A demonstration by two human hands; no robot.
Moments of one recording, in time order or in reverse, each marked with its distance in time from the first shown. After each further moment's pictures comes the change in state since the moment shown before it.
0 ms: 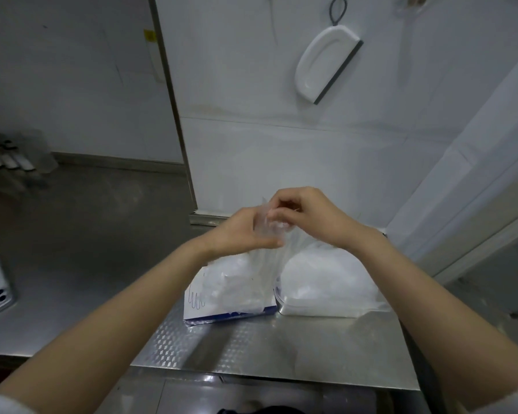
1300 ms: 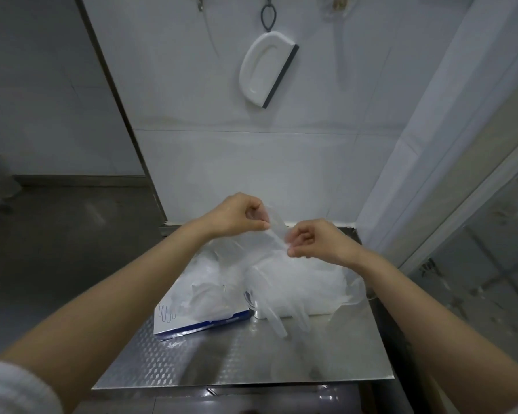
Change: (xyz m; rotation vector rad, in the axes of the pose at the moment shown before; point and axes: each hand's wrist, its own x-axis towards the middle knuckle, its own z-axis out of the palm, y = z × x) left_hand 0.060 0.033 0.020 0.315 0.000 0.028; right_hand -0.068 0.070 -0.034 0.073 0.051 0.405
